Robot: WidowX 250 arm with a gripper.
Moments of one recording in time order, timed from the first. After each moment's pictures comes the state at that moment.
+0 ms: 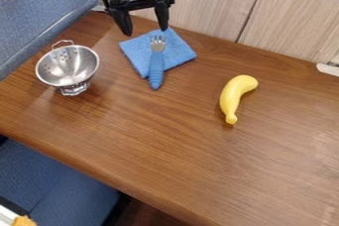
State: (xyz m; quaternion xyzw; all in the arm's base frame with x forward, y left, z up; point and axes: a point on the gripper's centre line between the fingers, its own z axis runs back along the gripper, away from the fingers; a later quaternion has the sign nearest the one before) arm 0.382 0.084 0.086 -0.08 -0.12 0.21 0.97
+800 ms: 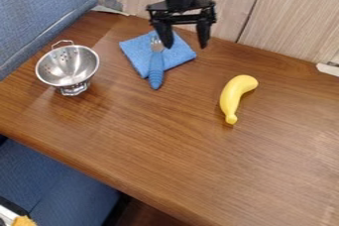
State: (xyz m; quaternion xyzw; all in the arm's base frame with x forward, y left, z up) arm 0.404 0.011 0.067 -0.10 -0.07 0.07 0.99
